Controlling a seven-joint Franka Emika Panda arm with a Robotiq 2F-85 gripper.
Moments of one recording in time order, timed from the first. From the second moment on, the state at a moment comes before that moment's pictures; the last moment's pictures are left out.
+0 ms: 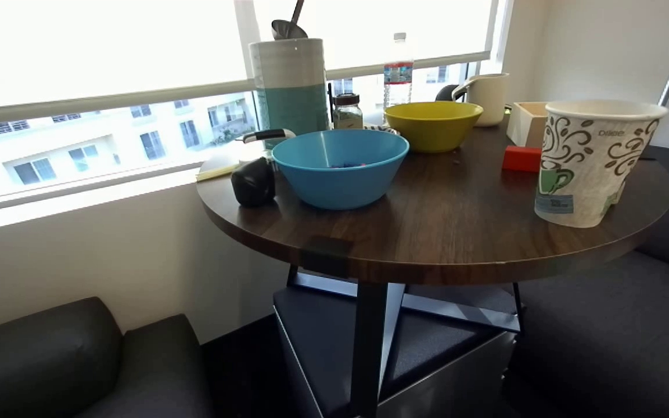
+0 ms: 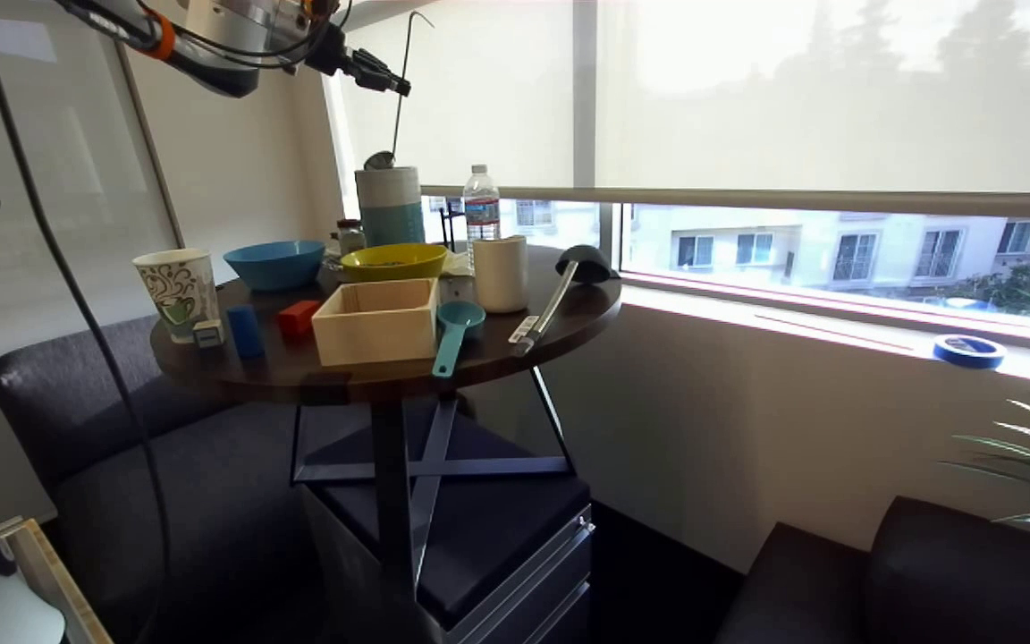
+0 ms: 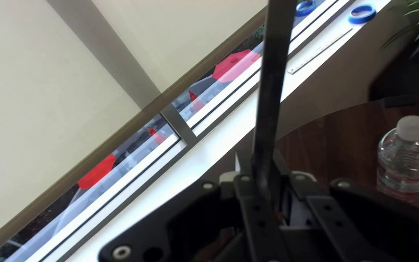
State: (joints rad) arm 0.14 0.14 0.22 -1.59 -1.21 2.28 -1.23
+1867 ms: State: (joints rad) arm 0.16 0.30 0.21 -1.60 -1.20 2.37 -1.27
